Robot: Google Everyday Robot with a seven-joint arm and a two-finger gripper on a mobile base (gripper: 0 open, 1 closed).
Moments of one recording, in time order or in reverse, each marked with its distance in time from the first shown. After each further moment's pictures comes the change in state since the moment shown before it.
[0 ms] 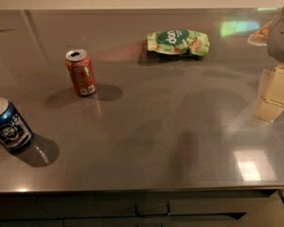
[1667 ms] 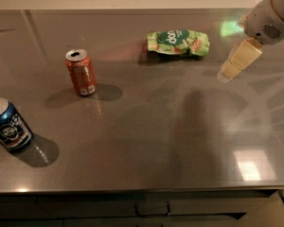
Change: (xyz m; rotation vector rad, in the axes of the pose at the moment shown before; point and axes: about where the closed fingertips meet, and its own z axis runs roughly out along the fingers) arm -0.009 -0.131 0.065 0.098 -0.221 0.188
